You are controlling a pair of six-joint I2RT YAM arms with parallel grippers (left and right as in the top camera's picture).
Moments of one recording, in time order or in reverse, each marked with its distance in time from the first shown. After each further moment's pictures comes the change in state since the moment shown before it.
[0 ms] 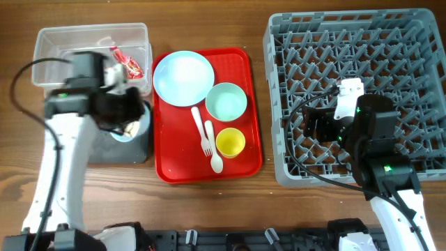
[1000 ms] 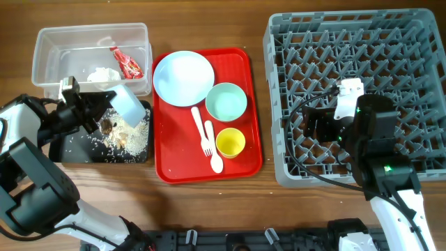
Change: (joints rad) left arm 0.557 0.447 -0.002 -0.169 1.142 0.303; right arm 0.000 0.000 0.000 0.000 0.000 0.000
